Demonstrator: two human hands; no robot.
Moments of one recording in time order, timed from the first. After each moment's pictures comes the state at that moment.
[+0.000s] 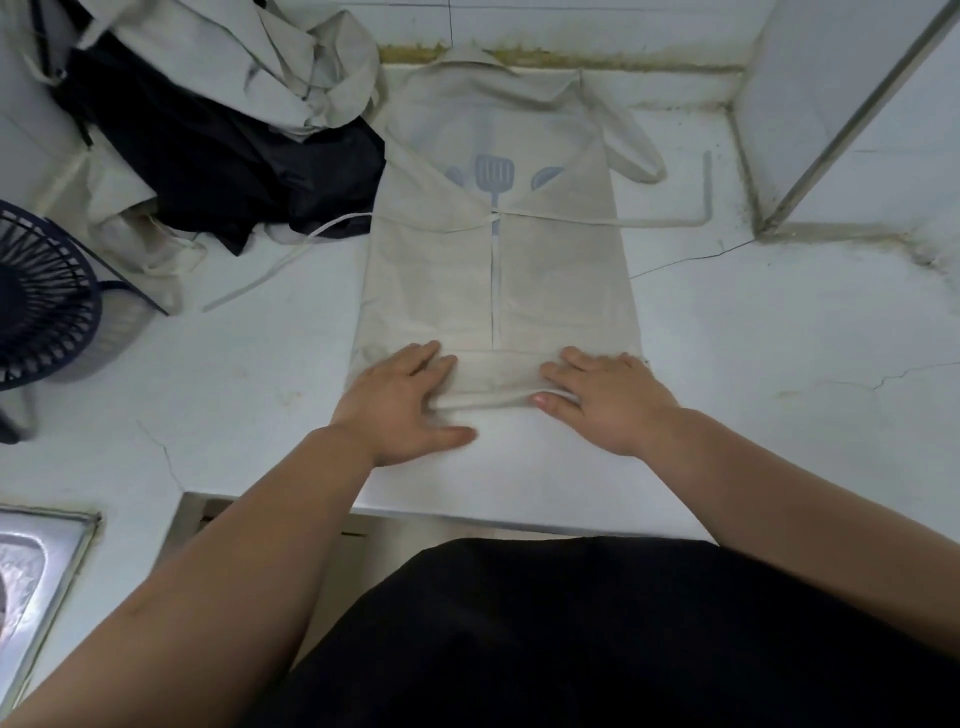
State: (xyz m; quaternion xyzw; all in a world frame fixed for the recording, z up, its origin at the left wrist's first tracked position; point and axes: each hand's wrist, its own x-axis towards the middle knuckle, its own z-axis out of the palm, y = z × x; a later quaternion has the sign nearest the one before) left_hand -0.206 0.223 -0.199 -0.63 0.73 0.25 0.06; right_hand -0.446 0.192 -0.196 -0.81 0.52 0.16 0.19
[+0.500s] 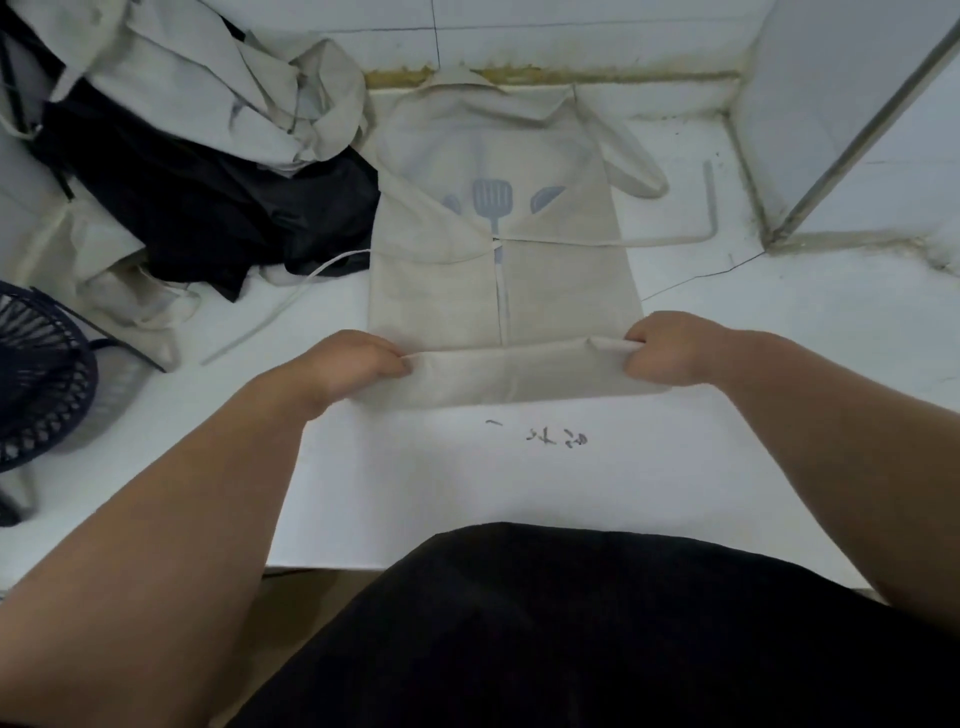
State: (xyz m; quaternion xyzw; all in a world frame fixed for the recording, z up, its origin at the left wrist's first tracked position) left_hand -0.159 0.143 -0.161 -0.71 0.48 0.50 -0.11; right_hand -0.468 0.117 -0.155 -0.70 0.64 0.16 0.28
